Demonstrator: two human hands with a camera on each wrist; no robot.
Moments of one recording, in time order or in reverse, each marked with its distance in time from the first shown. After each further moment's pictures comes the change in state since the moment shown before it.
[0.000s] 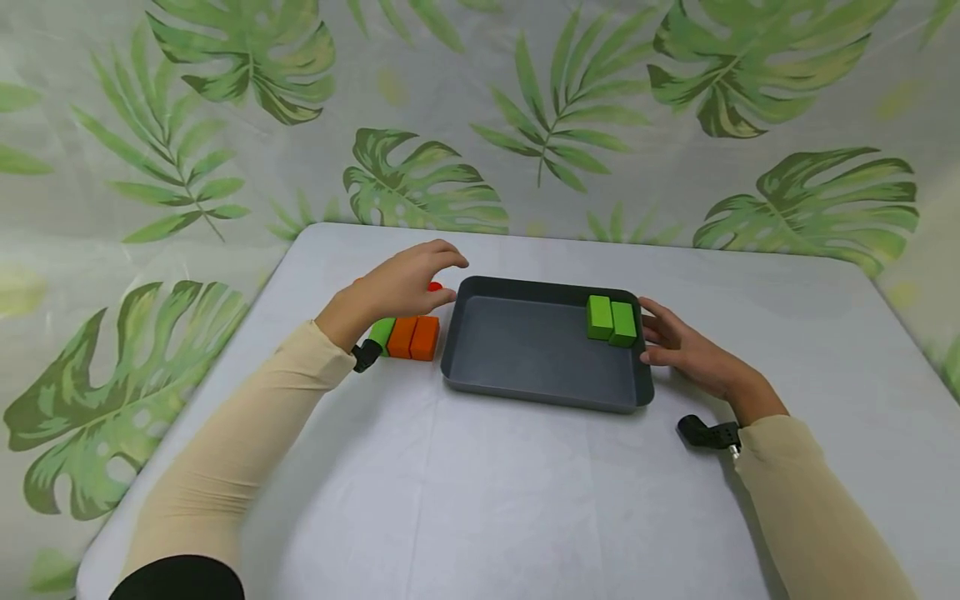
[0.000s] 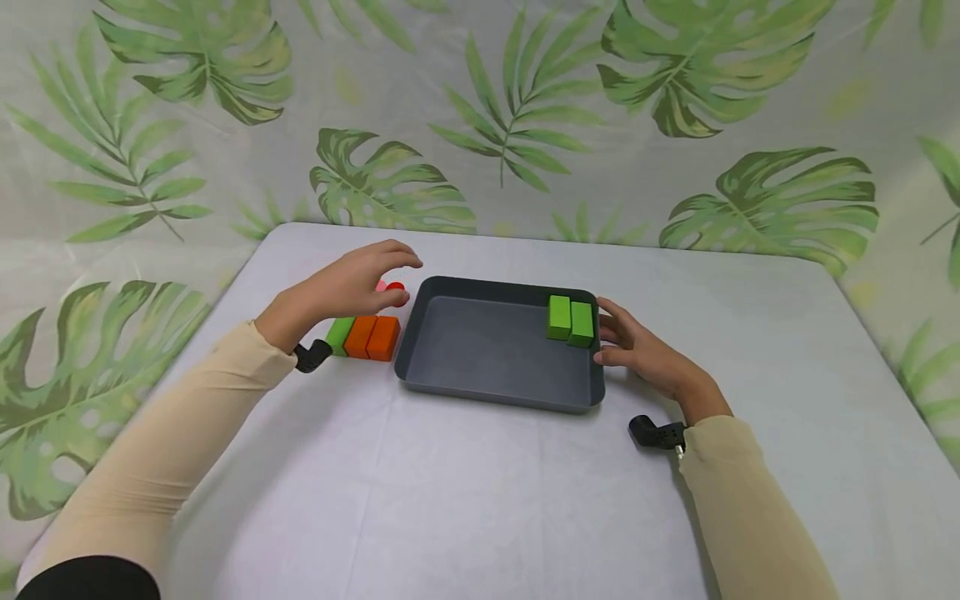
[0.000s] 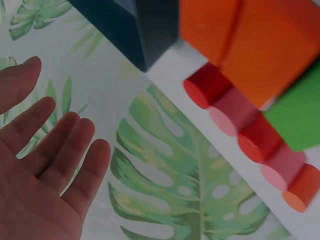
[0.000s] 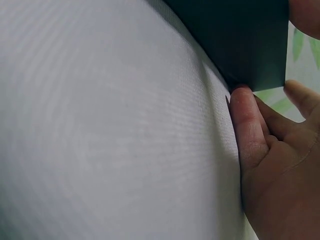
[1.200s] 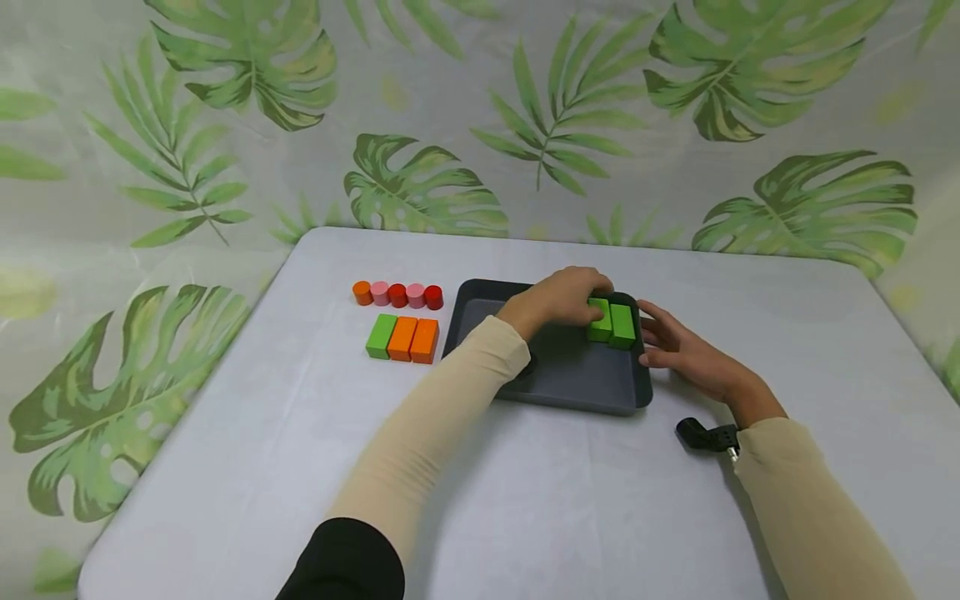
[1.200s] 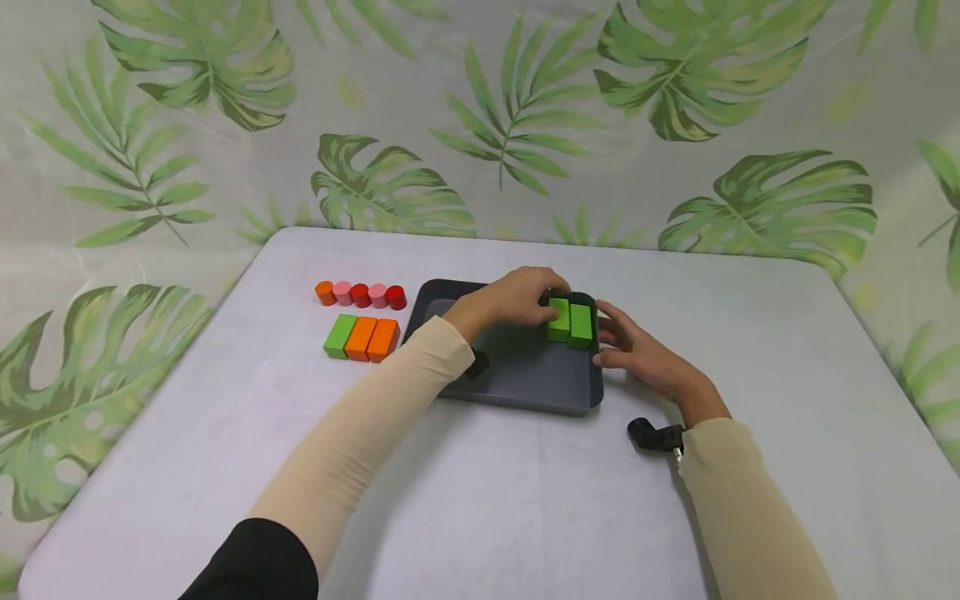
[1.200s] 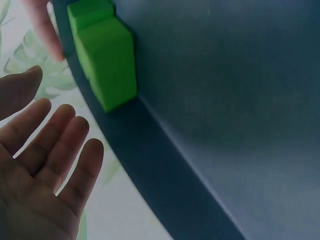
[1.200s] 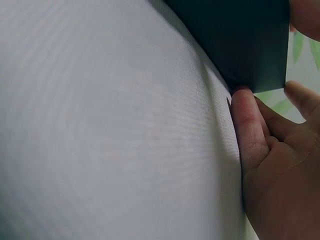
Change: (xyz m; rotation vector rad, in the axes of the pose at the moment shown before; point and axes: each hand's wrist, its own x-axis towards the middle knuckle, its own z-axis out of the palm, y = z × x) left_hand 0.144 0.111 0.080 -0.076 -0.185 0.080; right_hand -0.004 -0.003 0.001 0.016 -0.013 -0.007
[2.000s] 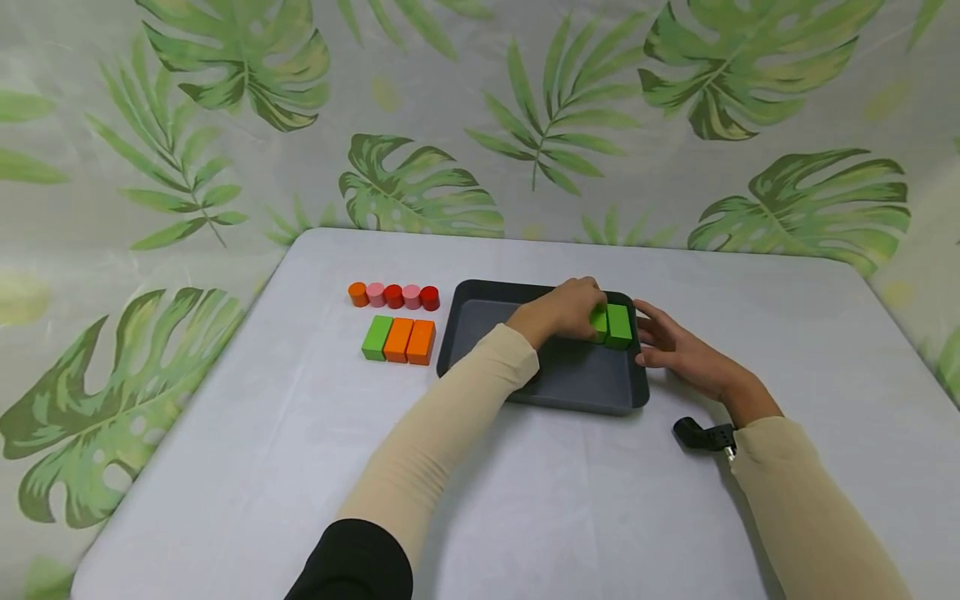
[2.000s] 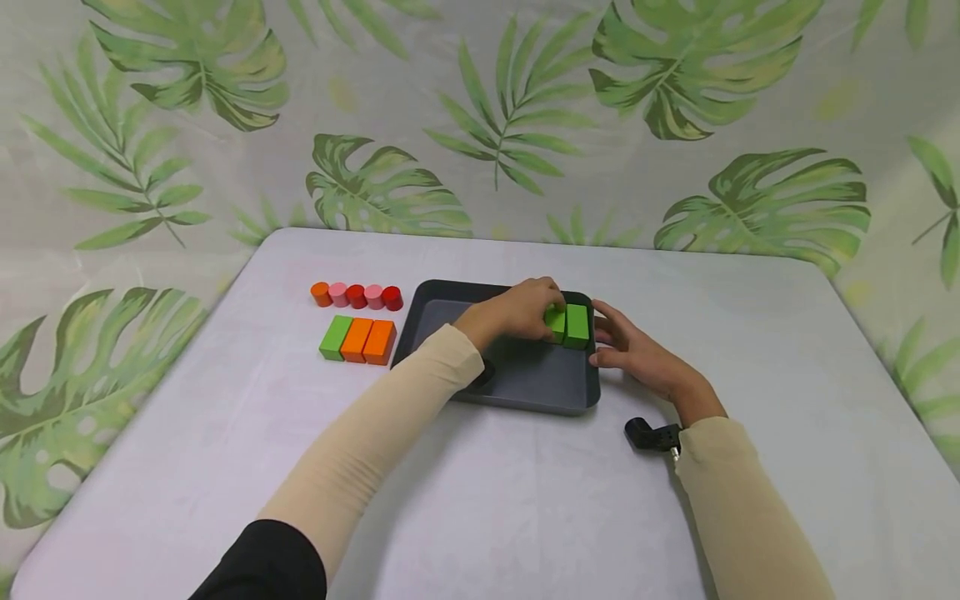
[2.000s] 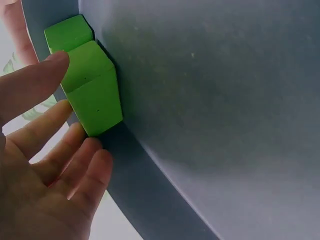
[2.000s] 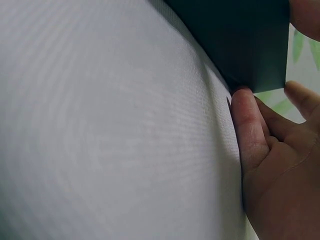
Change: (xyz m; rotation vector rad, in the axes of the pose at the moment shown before) left_hand 0.012 0.005 0.022 0.170 -0.071 -0.060; right_hand 0.000 0.003 -0.001 0.005 -0.004 -0.010
